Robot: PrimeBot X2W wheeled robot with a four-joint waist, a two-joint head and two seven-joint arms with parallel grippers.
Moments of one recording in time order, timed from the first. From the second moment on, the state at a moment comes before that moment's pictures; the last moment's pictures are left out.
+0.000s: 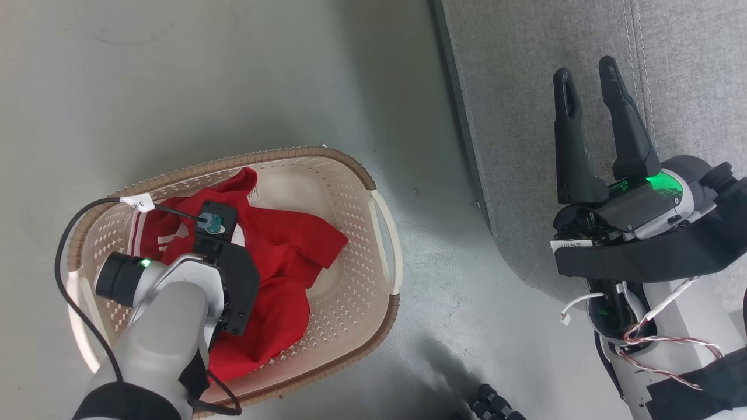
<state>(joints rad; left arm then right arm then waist) -0.94 0.06 -0.43 1.28 -0.19 -0.05 0.21 -0.59 -0.14 0.29 0.00 0.53 0.12 -0.26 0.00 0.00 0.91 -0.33</state>
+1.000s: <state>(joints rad) -0.89 0.05 -0.40 1.25 -0.29 -0.12 0.04 -0.60 -0.16 0.27 0.10 0.55 0.12 -0.26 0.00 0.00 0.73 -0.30</state>
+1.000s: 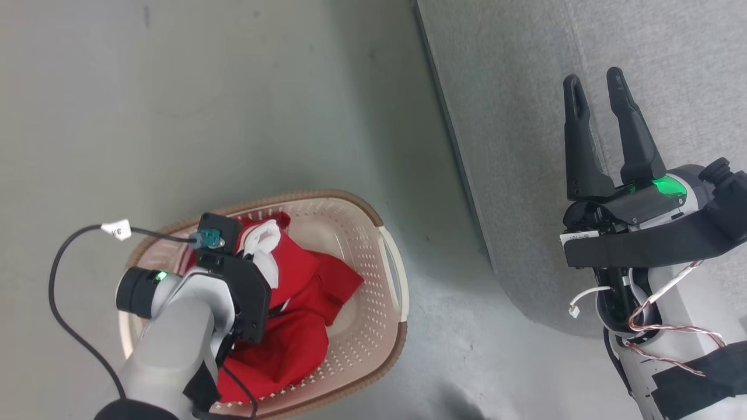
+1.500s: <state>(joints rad) -0.76 0.04 -0.43 1.19 -0.36 -0.13 -0.10 -0.56 -0.19 0.26 0.15 0.57 0.12 -0.26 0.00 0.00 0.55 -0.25</state>
